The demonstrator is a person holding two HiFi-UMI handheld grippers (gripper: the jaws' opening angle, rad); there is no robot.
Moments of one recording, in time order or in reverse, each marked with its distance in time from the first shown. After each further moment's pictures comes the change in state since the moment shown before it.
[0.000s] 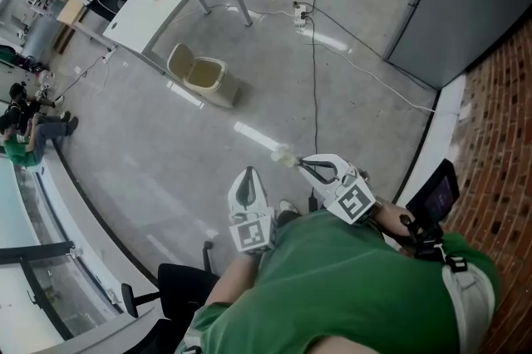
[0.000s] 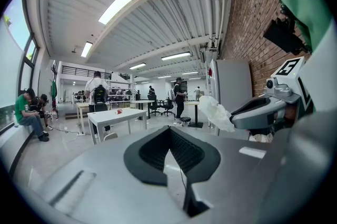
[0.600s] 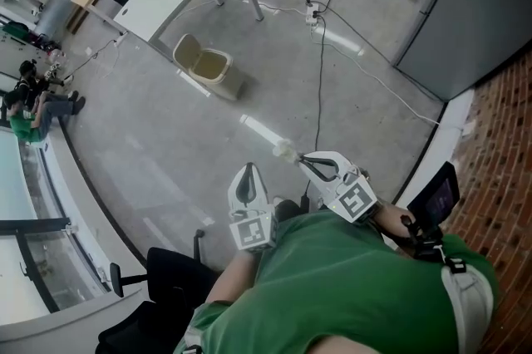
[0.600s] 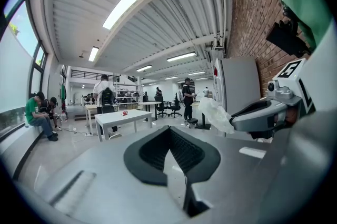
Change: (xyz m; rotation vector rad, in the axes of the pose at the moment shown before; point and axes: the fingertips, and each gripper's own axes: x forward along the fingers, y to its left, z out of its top) left arm 0.006 -0.043 0.015 -0.004 -0.005 0.102; right arm -0.032 -0.034 -0.005 0.022 -0.053 0.058
